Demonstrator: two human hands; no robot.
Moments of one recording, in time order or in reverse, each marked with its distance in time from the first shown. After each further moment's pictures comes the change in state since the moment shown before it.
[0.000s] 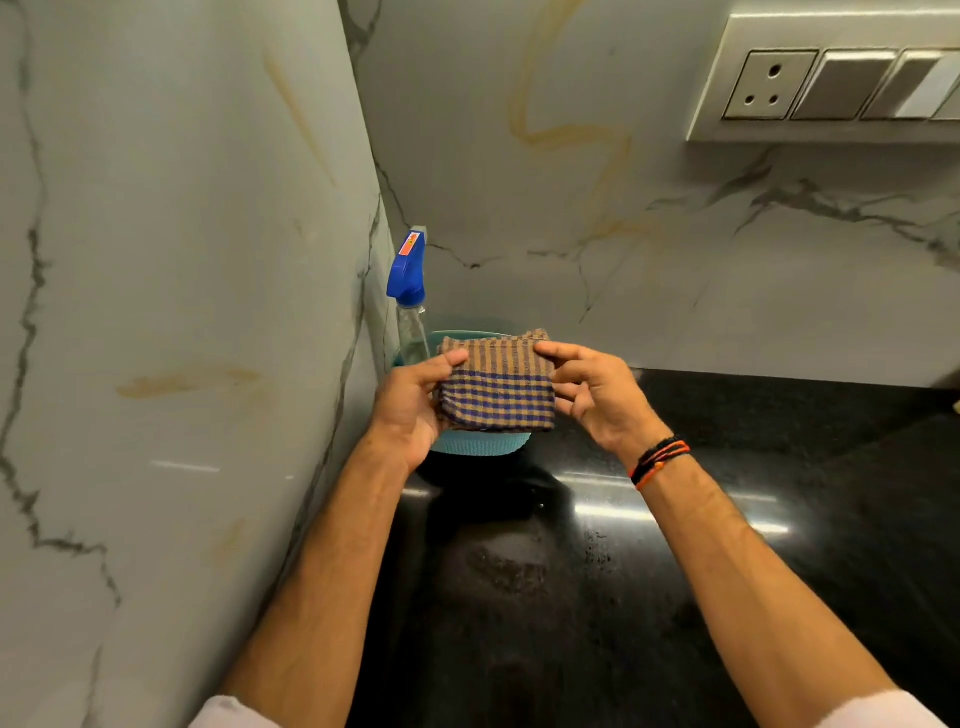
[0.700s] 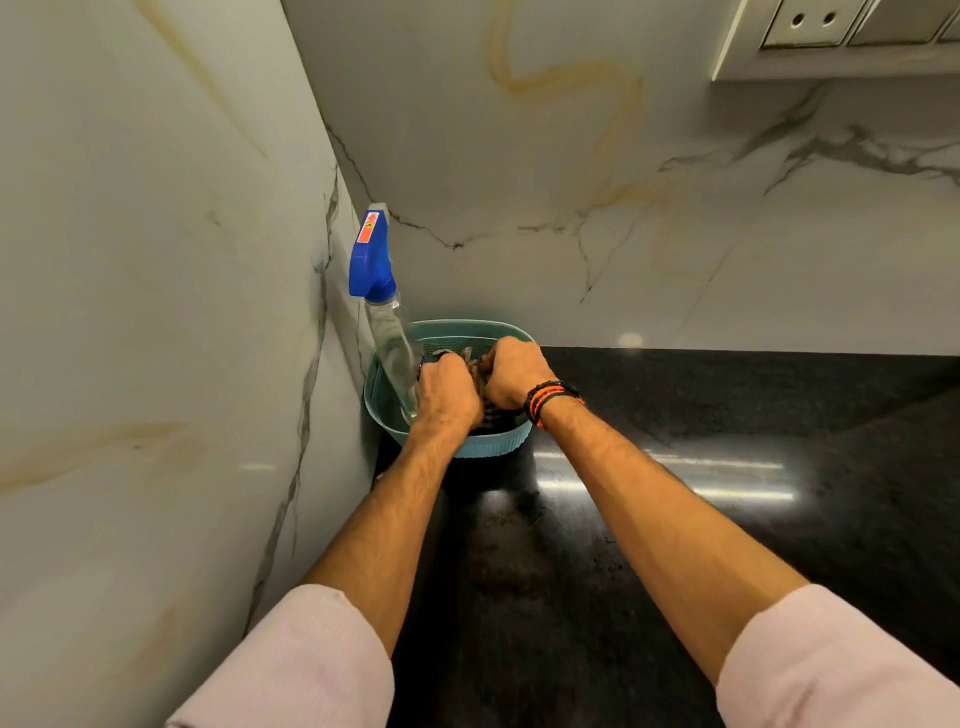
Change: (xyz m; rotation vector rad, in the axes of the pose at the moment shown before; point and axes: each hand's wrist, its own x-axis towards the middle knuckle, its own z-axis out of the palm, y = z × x) left_hand 0.087 -0.045 0.024 1.520 0.252 0.191; right_hand 0.087 0.034 0.051 -1.382 0.113 -0.008
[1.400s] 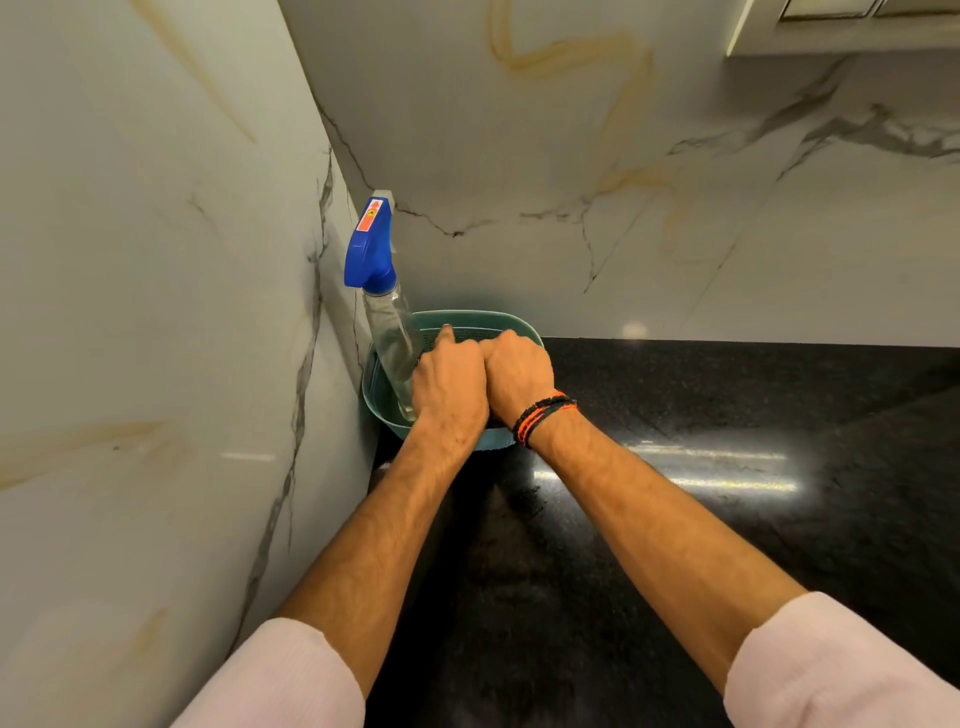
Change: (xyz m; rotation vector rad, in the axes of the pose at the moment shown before) left_hand -0.010 0.009 -0.008 0.333 0.131 0.207; right_hand -0.014 -0.003 0.005 -0.474 0.154 -0.254
